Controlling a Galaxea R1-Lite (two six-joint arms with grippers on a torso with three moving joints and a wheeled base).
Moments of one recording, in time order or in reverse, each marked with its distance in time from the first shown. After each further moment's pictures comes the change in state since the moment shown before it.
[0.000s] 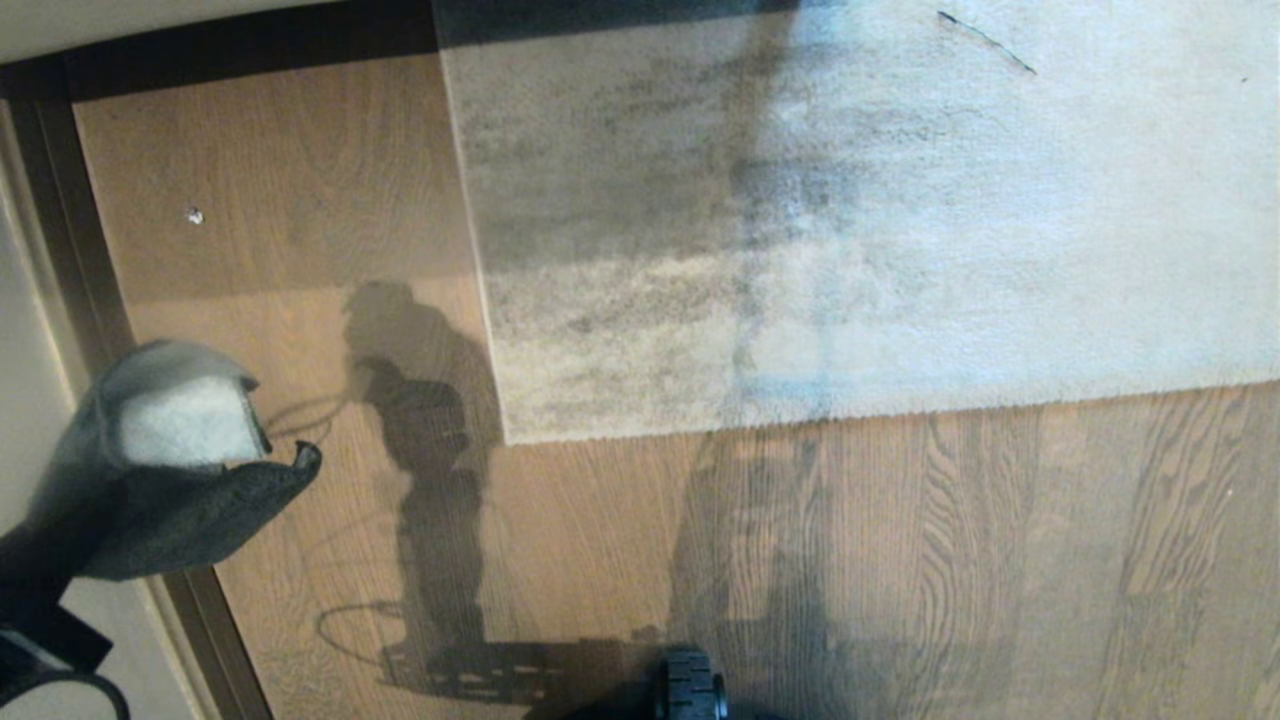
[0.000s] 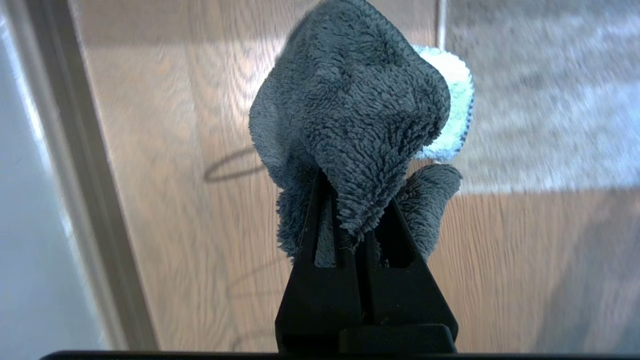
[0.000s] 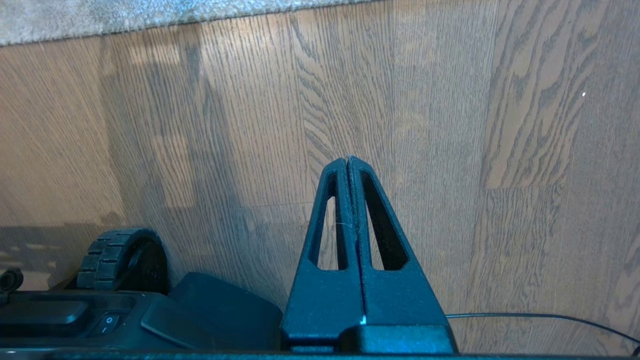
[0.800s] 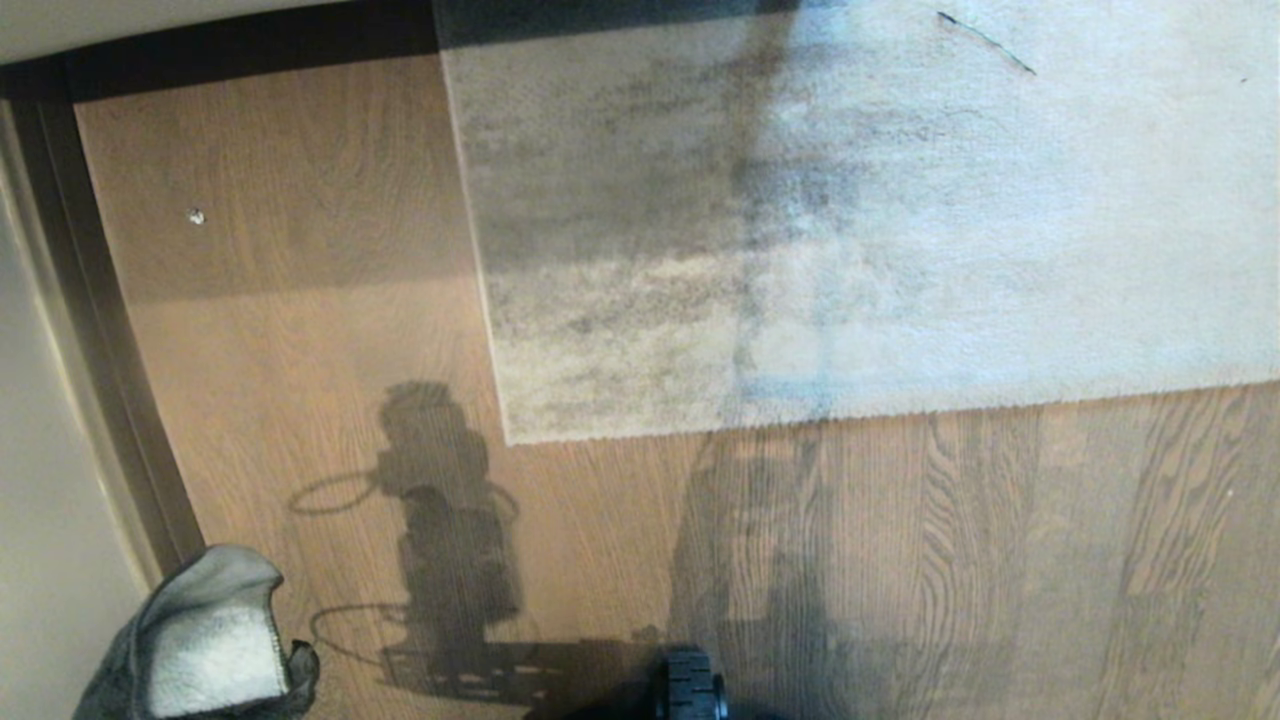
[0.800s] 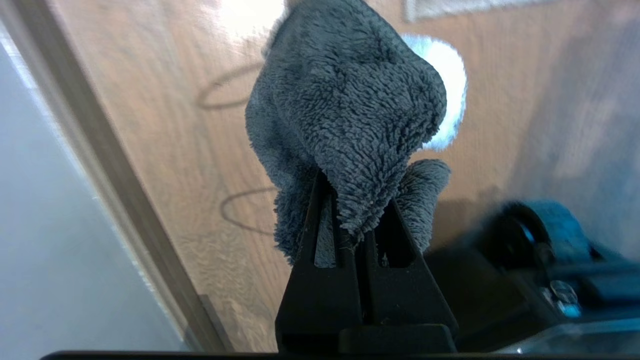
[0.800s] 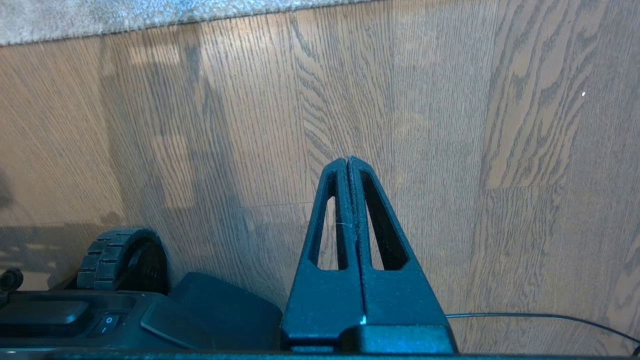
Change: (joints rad) left arm -0.047 -0.581 0.031 0.778 -0.052 0.110; right arm 0.000 0.000 0.000 0.000 0.000 0.000
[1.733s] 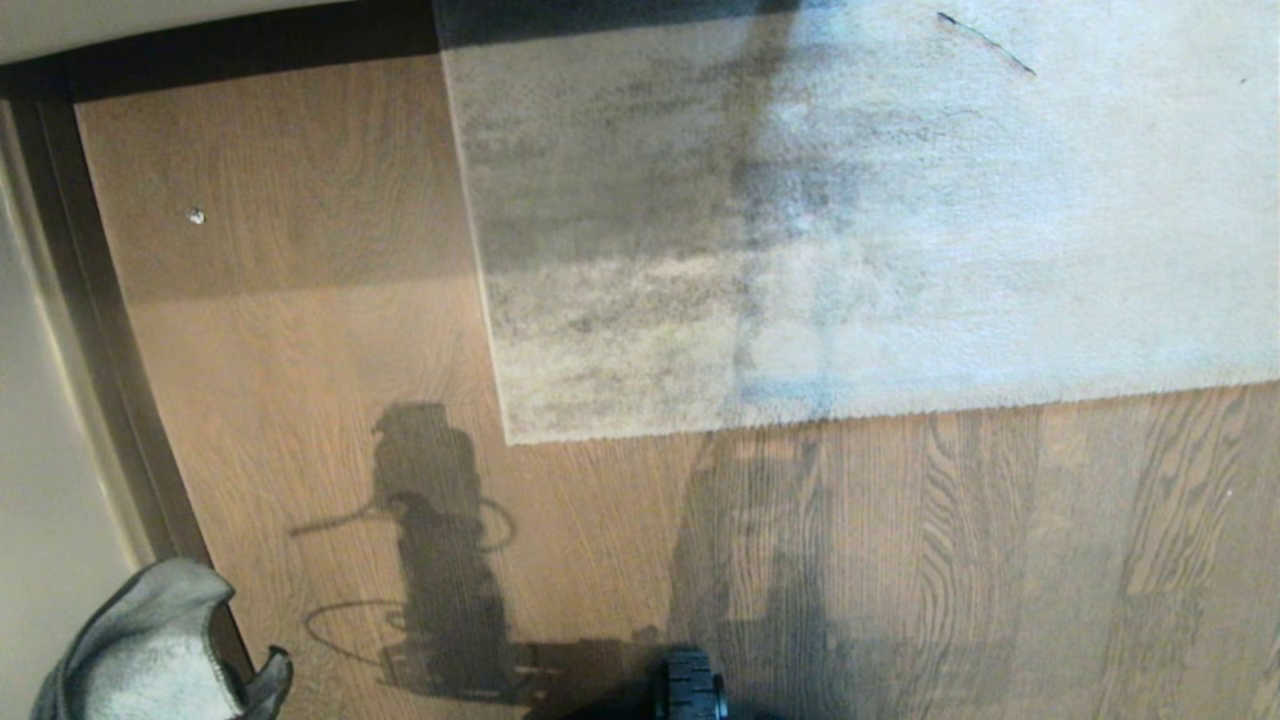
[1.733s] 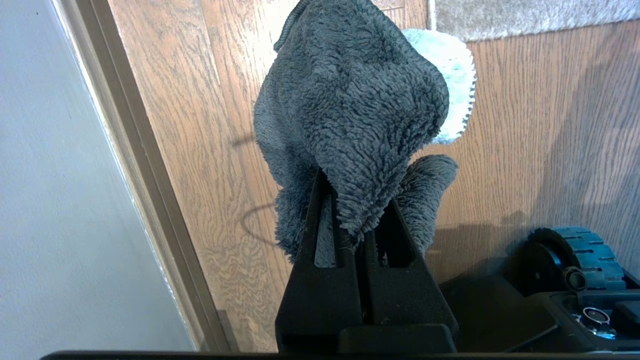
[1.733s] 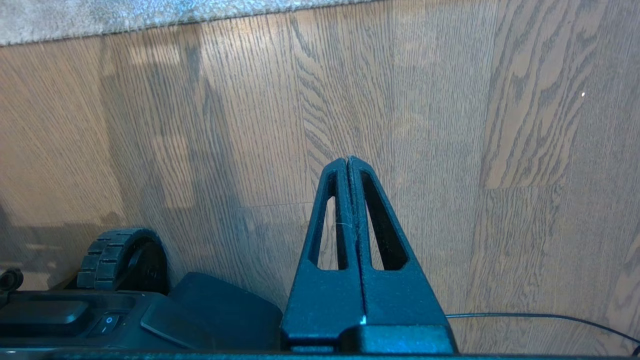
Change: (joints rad) left arm -0.028 -0.276 0.000 0.148 0.122 -0.008; right arm 0.000 0.000 0.000 0.000 0.000 0.000
